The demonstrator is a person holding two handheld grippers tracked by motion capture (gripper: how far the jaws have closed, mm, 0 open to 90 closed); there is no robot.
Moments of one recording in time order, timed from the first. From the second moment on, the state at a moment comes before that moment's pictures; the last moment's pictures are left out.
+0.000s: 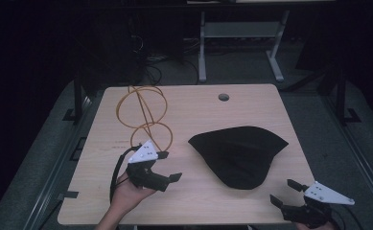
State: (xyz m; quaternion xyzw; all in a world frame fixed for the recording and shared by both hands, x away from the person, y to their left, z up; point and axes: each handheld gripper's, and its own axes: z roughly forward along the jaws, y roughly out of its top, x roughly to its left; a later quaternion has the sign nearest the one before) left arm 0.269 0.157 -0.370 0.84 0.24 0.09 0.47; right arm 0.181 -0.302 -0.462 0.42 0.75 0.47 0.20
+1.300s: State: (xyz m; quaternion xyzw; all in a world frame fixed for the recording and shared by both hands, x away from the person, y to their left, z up) left arm 0.353 0.055 -0.365 0.92 0.15 0.03 0.36; right arm 0.182 -0.305 -0.465 0.42 0.75 0.48 0.19
